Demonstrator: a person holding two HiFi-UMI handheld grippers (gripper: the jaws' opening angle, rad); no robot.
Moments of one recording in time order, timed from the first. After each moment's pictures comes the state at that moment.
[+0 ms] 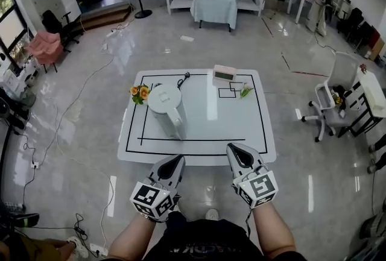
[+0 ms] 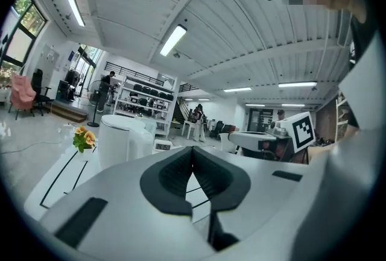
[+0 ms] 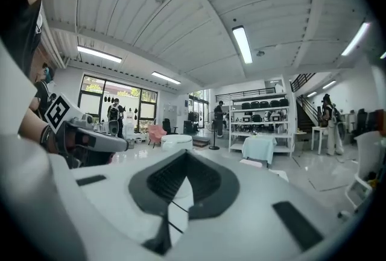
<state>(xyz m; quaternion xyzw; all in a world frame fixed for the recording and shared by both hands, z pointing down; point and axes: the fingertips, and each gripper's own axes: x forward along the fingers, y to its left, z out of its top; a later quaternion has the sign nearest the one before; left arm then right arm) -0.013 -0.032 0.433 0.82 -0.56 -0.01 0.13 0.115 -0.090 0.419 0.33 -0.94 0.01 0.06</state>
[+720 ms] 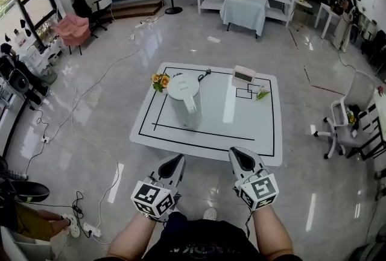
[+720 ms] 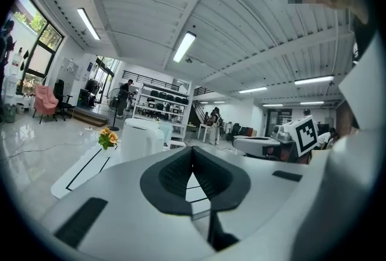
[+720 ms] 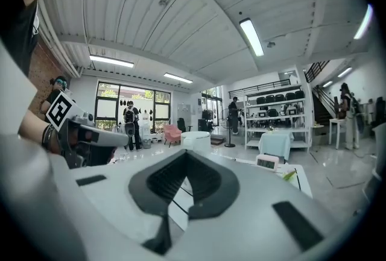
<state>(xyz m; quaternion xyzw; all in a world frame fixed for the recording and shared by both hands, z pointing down) -0.015 0.025 0.429 0.77 -0.63 -0.02 0.12 0.112 -0.050 0.430 0.26 -0.96 0.02 0.06</state>
